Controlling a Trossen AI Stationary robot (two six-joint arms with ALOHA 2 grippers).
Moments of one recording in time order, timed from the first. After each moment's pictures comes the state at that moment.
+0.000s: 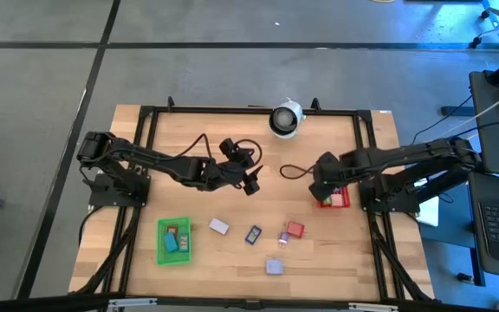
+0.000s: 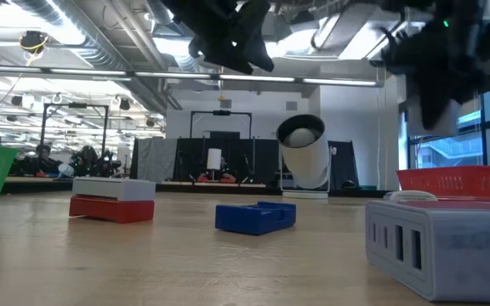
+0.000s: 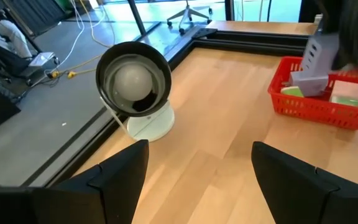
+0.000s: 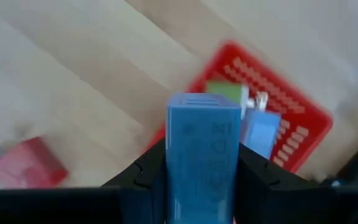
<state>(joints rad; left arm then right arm) -0.10 1.61 1.15 -0.09 -0.73 -0.17 0.12 1.21 0.92 -1.14 0.19 1.00</state>
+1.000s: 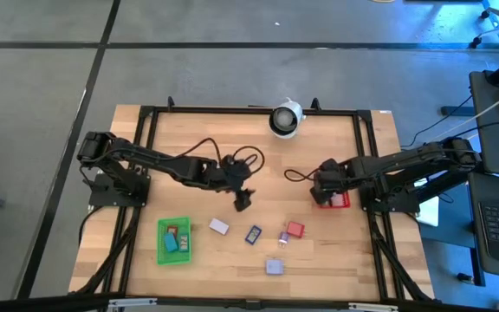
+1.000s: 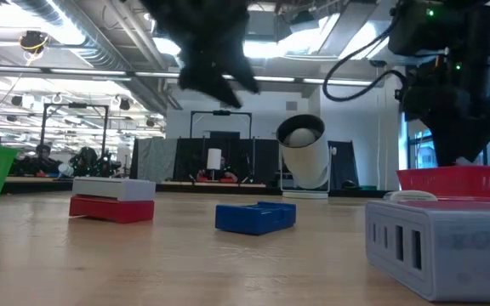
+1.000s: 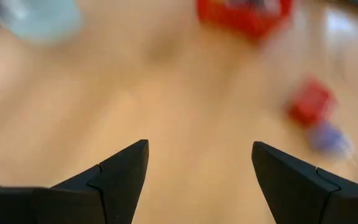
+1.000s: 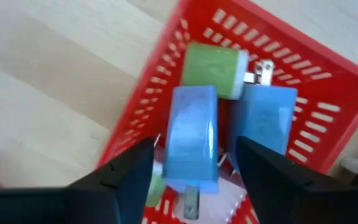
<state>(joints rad) -0.10 1.61 1.15 -0.34 -0.29 -0.46 0.13 1.21 0.69 -0.97 0.17 1.15</state>
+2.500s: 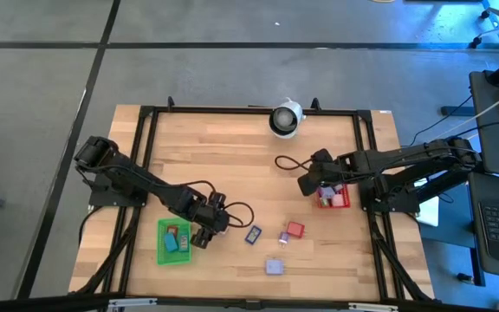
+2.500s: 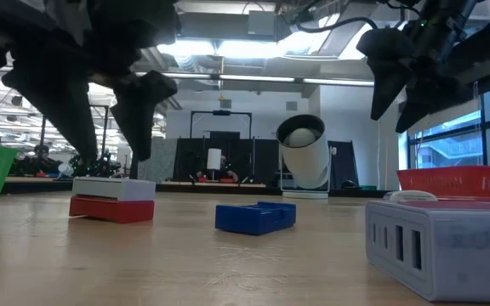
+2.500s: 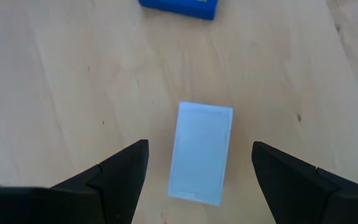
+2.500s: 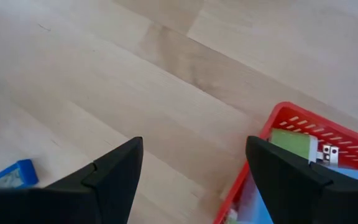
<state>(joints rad) -0.38 1.62 0.99 -0.52 -0.09 -0.05 0.13 1.21 0.87 -0.85 0.30 1.14</state>
